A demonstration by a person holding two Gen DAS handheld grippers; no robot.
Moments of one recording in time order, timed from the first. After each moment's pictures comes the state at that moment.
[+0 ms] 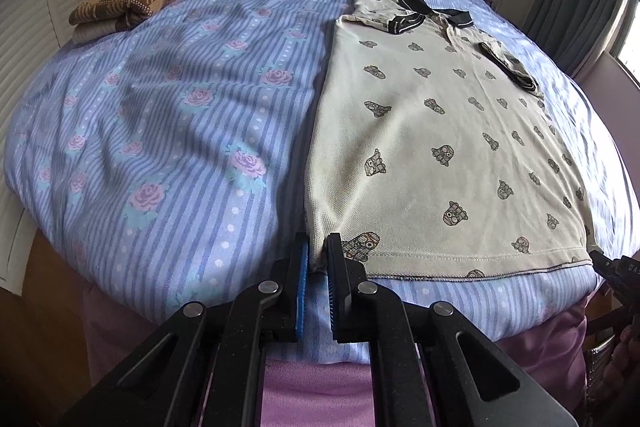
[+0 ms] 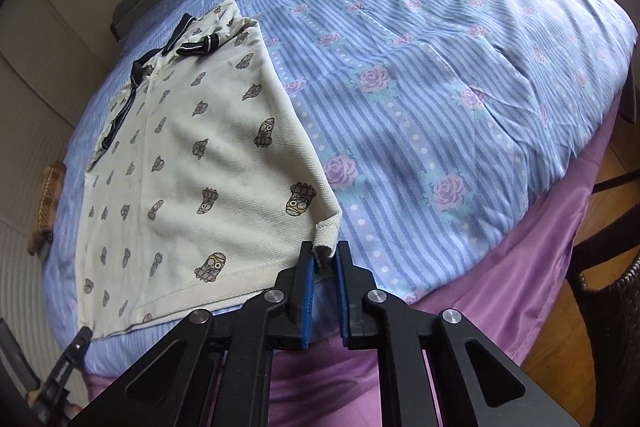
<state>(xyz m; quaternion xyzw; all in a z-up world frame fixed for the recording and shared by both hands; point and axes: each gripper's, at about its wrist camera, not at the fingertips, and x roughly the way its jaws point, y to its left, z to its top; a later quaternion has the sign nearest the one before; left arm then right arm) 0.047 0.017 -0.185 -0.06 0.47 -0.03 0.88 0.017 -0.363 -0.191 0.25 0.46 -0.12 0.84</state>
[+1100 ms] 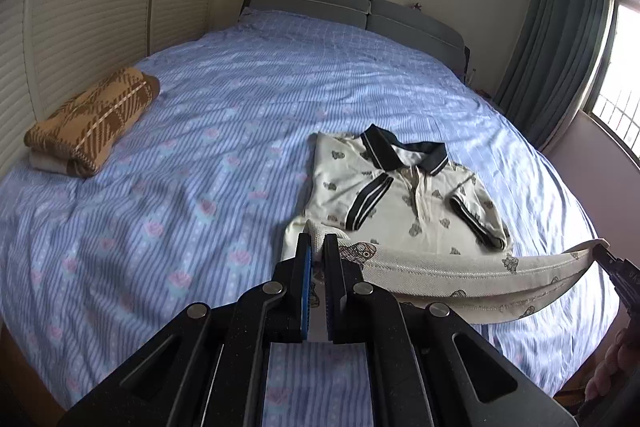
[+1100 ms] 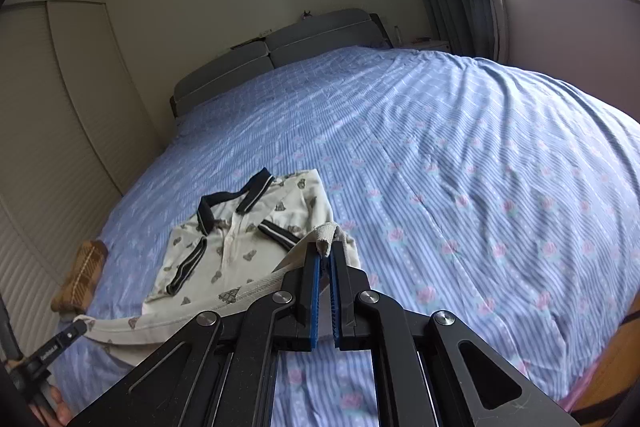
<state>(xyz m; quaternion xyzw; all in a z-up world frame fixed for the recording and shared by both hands) 0.192 0.005 -0.072 -0.09 0.35 -0.06 0.93 0.133 -0.376 -0.058 0.19 0.26 -0.09 0.94</state>
